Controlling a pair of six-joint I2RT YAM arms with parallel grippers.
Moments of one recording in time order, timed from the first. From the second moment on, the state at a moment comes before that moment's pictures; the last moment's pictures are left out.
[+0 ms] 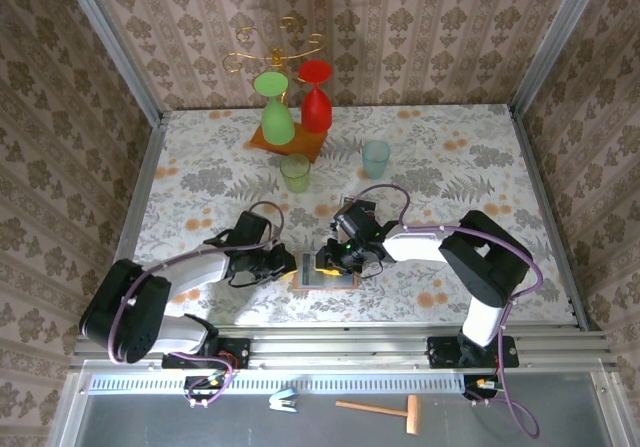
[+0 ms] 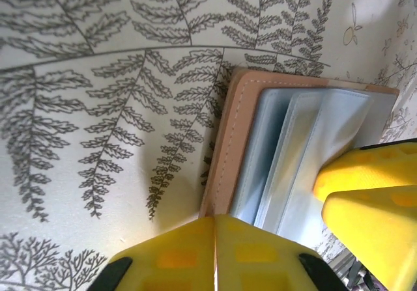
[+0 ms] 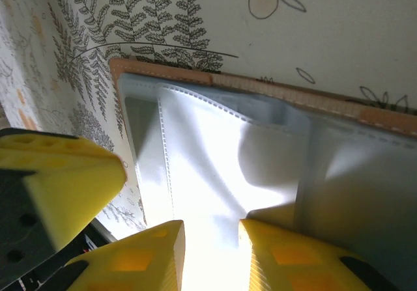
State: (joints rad) left arm -0.56 1.32 0.50 -0.22 0.52 -0.84; right arm 0.76 1.77 0.85 -0.05 -0.49 0.97
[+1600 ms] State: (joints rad) left arm -0.67 1.45 0.53 -0.04 0.48 -1.00; right arm 0.72 1.77 0.75 0.17 -0.57 1.05
